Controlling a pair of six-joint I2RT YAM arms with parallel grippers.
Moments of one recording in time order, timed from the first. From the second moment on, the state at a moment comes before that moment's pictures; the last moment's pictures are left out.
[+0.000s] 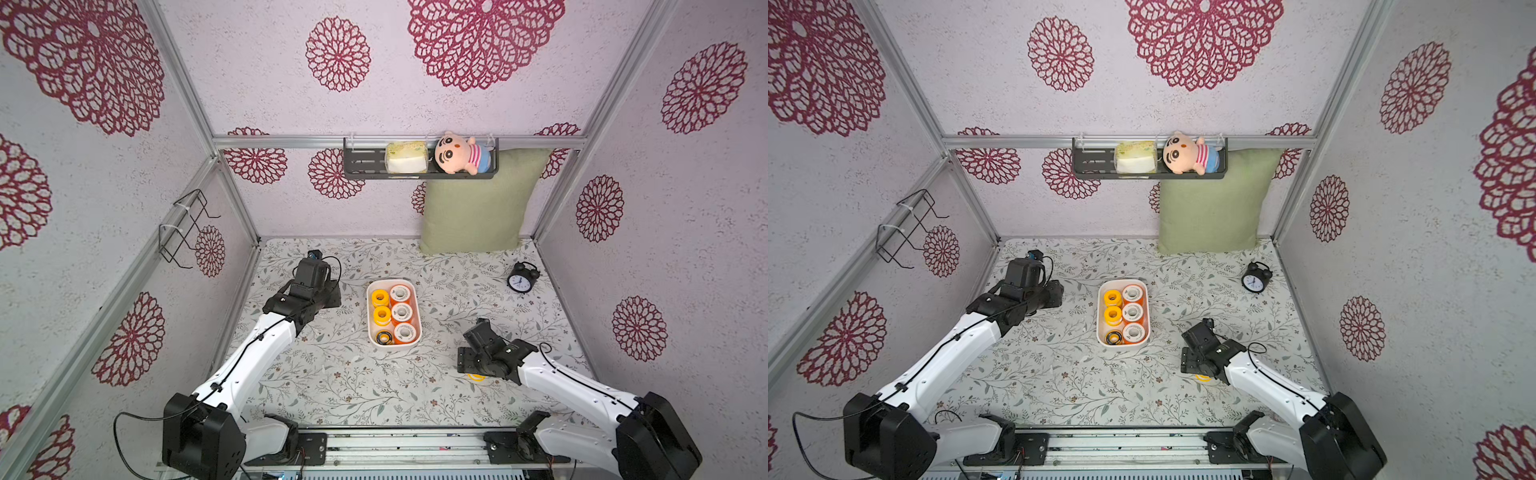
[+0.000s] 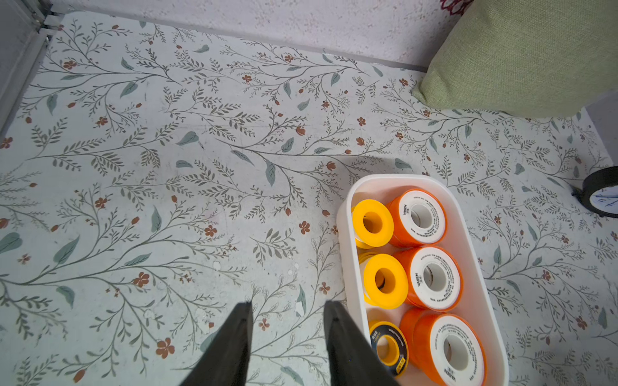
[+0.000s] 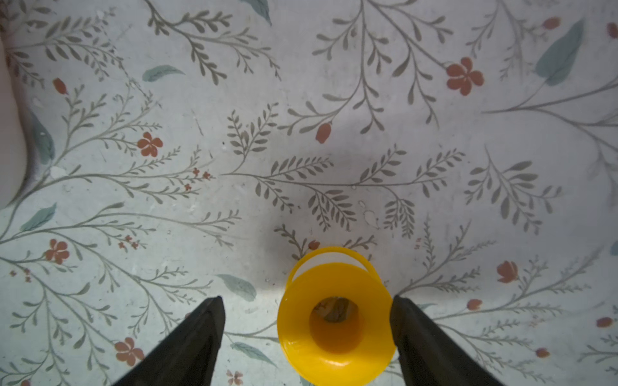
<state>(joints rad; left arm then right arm) -0.31 1.28 1.06 -0.54 -0.12 -0.36 0.65 1.14 0.58 -0.66 0.21 0.69</state>
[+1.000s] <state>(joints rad) -0.30 1.31 1.06 -0.52 -0.07 -0.36 0.68 1.13 0.57 -0.68 0.34 0.76</state>
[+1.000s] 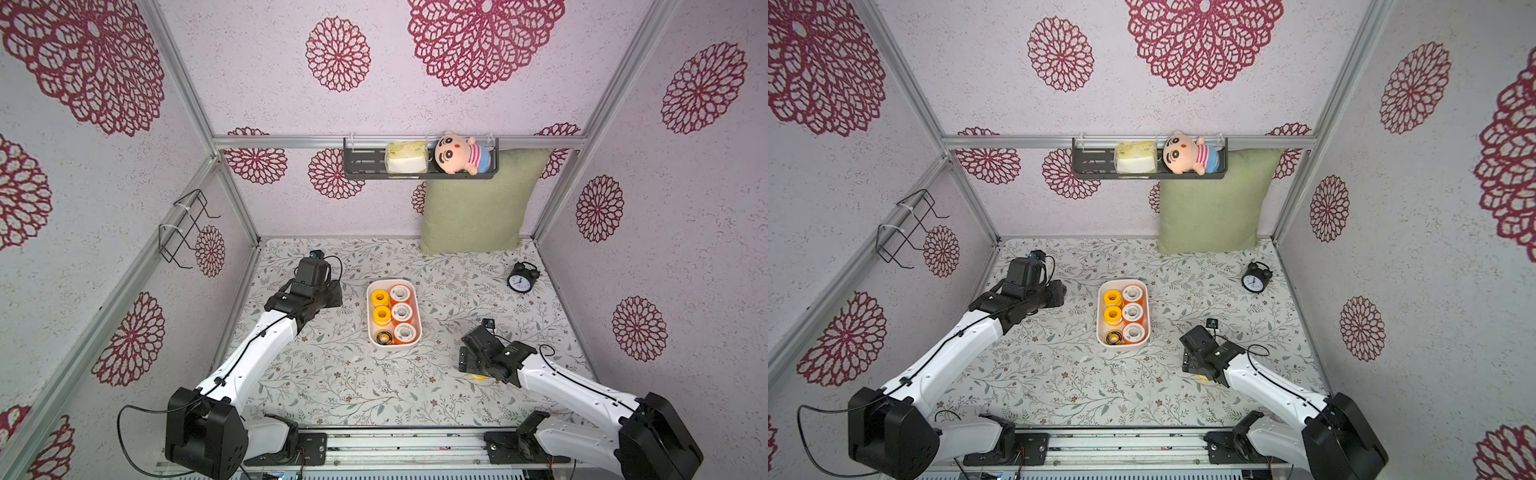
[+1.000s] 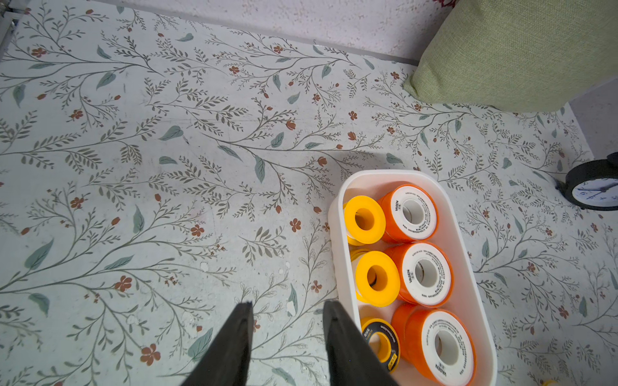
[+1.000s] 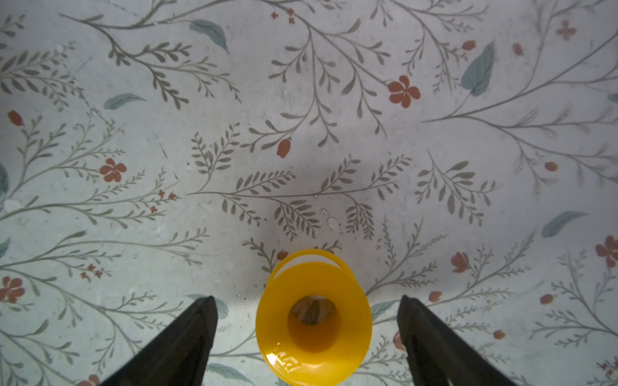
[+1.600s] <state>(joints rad) -0.30 1.31 1.06 -0.52 -0.06 -0.36 0.68 1.16 0.51 -0.61 0.33 0.76</state>
